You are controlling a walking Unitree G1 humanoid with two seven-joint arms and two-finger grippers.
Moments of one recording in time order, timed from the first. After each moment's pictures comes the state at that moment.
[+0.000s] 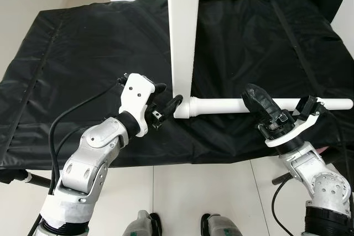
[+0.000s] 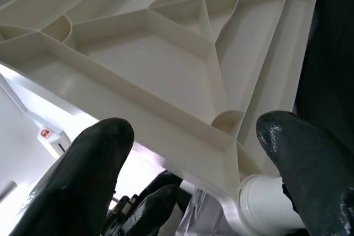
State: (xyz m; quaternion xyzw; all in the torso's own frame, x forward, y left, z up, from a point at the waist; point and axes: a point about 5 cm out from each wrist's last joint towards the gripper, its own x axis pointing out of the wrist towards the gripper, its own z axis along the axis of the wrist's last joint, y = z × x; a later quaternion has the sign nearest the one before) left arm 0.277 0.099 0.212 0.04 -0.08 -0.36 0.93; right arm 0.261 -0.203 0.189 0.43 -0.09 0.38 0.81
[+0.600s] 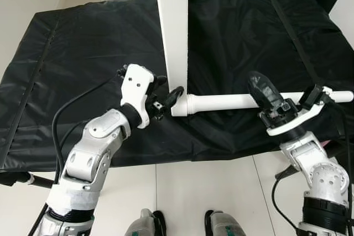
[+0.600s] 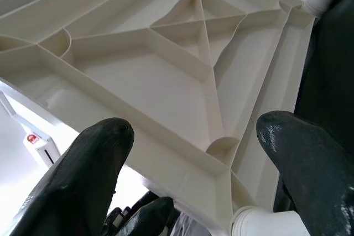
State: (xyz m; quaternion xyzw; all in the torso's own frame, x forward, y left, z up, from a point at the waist) left arm 0.288 0.101 0.217 0.03 -0.09 -0.34 0.93; right arm 0.274 -0.198 0.204 0.40 -0.12 0.37 0.83
